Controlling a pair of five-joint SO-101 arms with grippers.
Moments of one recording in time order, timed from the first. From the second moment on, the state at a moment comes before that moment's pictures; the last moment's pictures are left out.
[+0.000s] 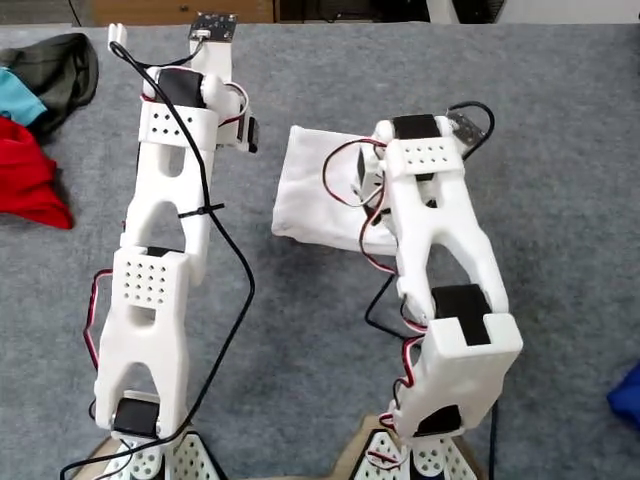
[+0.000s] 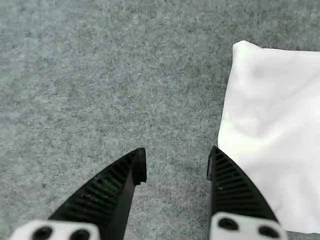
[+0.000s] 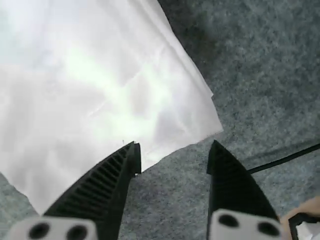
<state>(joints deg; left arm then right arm) 4.5 52.8 -77.8 100.2 -7.2 -10.3 16.6 -3.4 87.5 -70.2</state>
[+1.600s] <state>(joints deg) 3.4 52.8 -77.8 100.2 -9.7 -7.4 34.1 -6.1 78.5 -85.1</state>
